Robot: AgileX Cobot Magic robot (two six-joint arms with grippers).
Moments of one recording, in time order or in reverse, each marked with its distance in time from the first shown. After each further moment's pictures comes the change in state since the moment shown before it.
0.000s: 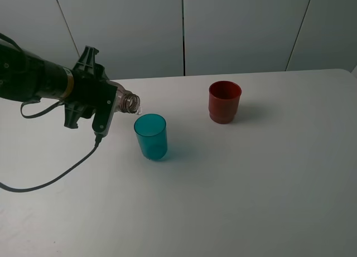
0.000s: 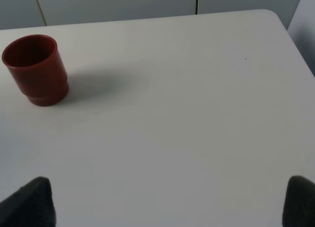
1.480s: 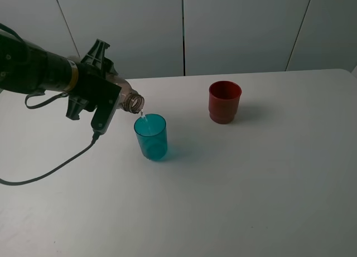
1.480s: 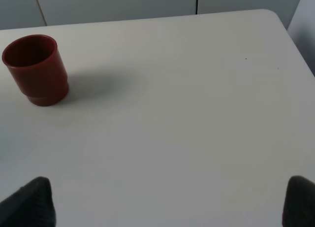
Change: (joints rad) left arm -0.012 0.000 -0.043 0.000 -0.037 0.175; right arm 0.000 0.000 0.000 0.000 0.000 0.000
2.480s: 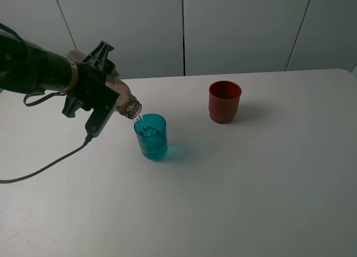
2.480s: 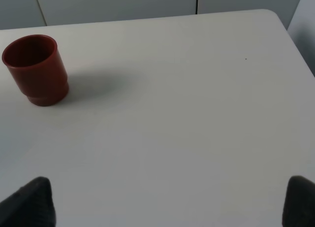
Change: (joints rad) left arm 0.000 0.000 -0.001 0.002 0.002 0.120; right arm 0.000 0.000 0.000 0.000 0.000 0.000
